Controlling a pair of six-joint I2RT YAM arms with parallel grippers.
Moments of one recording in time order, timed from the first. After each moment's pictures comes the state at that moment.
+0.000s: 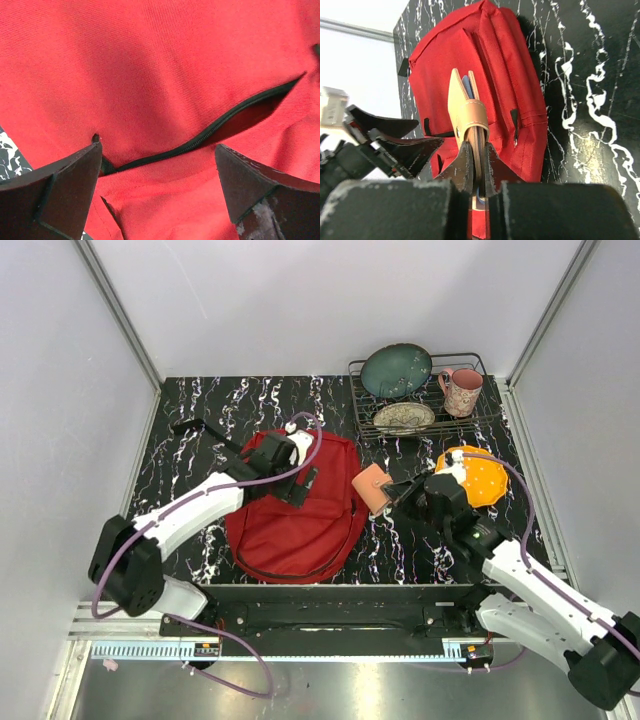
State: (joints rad) left arm -0.63 1.39 1.03 -0.49 -0.11 -0.05; right arm 0.64 0.87 0.62 -0.21 0.20 1.13
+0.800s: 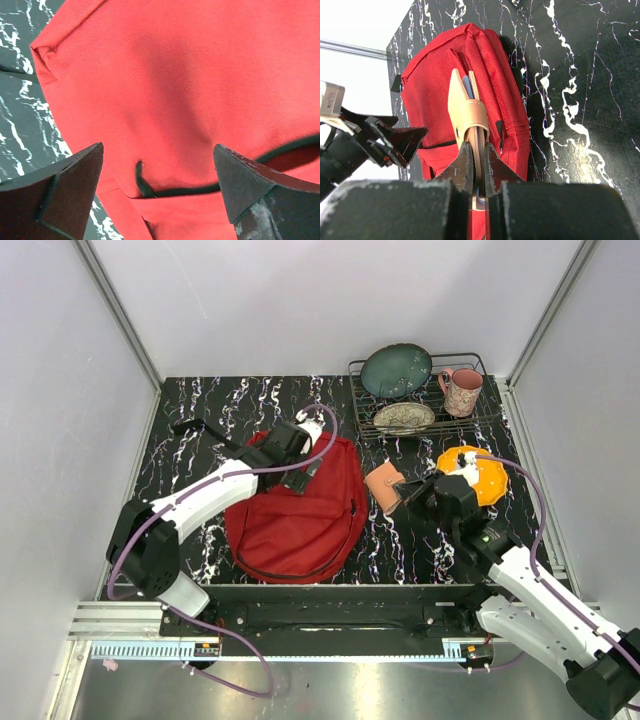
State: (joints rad) left arm -0.65 1.54 1.17 -0.54 -0.29 0.03; right arm 0.59 0.78 0.62 -0.29 0.25 1.10
